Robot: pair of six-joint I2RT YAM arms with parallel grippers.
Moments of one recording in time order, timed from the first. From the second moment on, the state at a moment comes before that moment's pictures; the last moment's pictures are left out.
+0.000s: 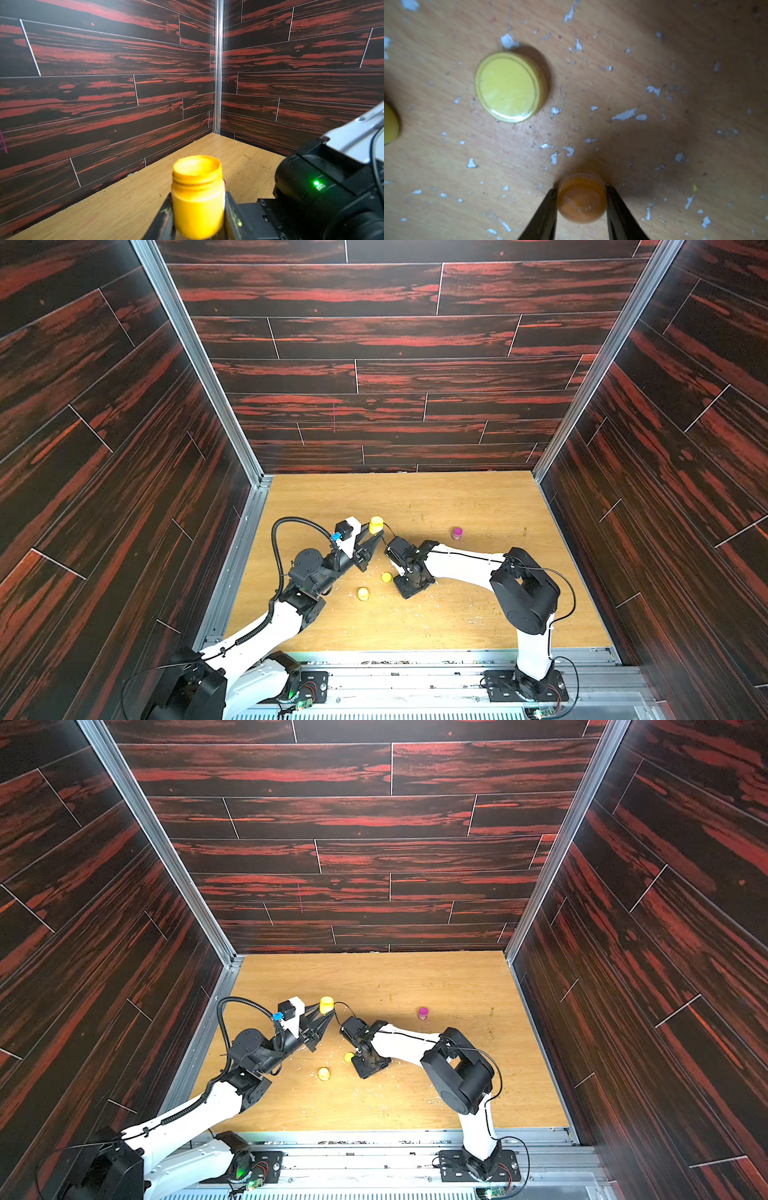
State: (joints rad) left arm -0.51 1.08 0.48 0.76 0.30 -0.01; right arm 0.90 1.96 1.31 -0.76 0.03 0.32
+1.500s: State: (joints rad) left arm -0.52 1.40 0.72 0.78 0.54 0.02; right arm 0.40 1.59 1.67 -0.91 -0.70 0.07
